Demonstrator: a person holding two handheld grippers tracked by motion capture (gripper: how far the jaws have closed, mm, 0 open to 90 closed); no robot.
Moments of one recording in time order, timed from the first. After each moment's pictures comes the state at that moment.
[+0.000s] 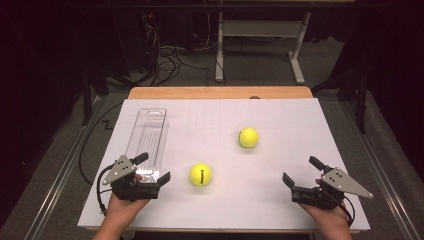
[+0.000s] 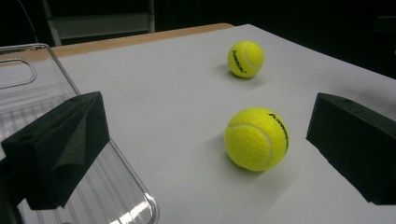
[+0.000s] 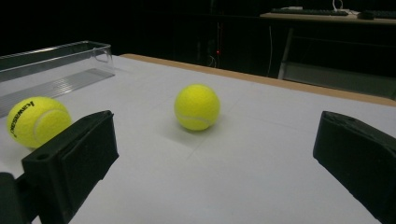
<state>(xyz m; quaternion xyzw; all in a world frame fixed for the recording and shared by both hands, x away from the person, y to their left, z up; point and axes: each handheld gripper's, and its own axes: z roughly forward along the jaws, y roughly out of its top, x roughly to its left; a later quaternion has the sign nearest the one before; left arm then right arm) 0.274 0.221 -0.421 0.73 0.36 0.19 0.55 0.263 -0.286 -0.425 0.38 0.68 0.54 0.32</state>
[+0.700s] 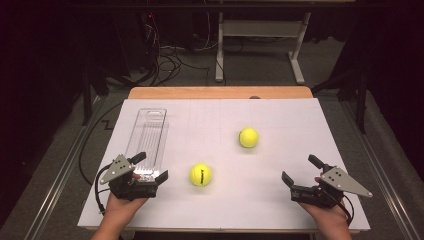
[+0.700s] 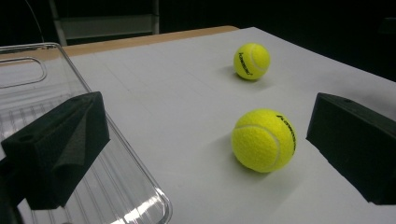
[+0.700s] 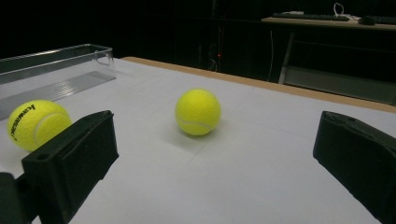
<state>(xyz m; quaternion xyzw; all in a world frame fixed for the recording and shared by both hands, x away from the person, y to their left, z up) 0.276 0.226 -0.423 0.73 0.37 0.19 0.55 0.265 -0.285 -0.424 0.38 0.68 0.54 0.32</state>
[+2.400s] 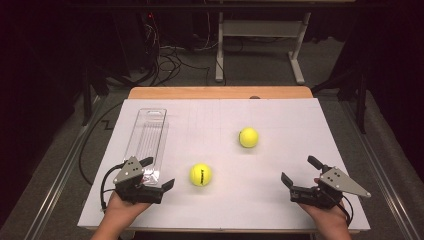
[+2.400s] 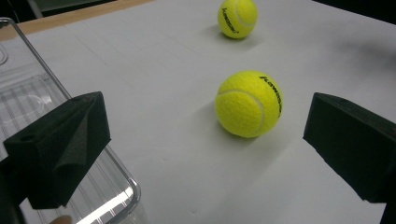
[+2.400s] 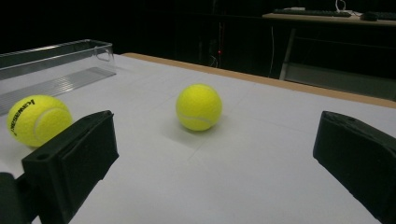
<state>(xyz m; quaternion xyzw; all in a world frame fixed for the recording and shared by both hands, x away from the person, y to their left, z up) 0.274 0.209 -0.418 0.79 0.34 0.17 0.48 0.265 -0.284 -0.426 0.38 0.68 0.54 0.32</state>
